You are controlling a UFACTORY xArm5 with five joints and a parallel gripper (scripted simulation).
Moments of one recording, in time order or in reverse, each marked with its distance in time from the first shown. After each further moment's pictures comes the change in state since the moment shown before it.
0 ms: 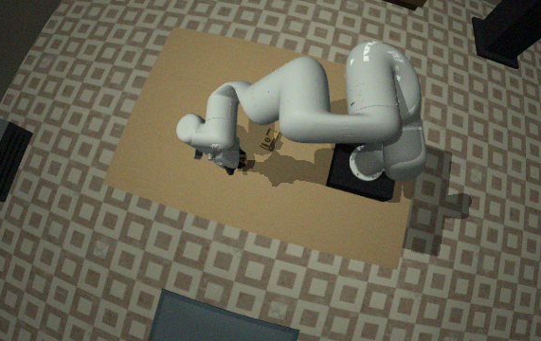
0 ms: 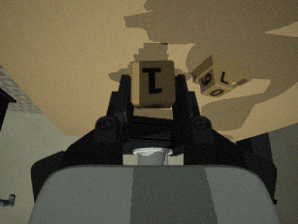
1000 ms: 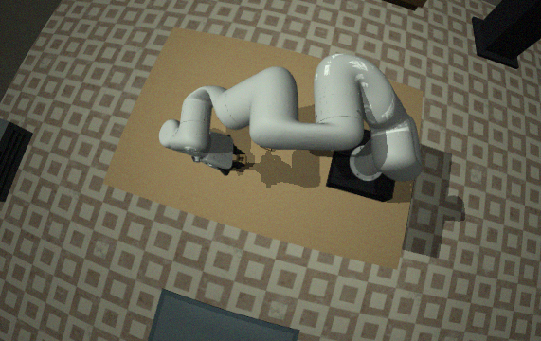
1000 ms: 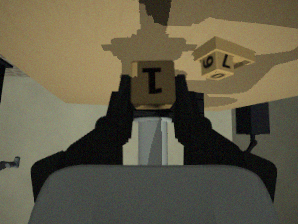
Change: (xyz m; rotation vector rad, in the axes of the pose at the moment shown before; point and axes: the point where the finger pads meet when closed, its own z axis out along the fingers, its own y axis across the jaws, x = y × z) arm 0.005 0.000 0.000 0.000 -0.242 0.001
